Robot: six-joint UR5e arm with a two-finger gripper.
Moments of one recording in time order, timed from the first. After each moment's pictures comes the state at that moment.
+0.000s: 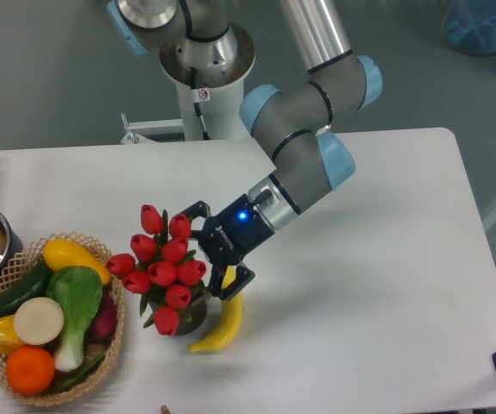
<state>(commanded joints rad) 2.54 -1.97 -1.81 -0.95 0.38 1.54</state>
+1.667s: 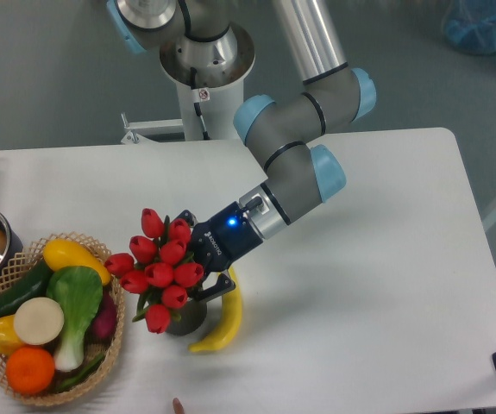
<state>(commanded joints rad) 2.52 -1.98 -1.82 -0.95 0.31 1.61</state>
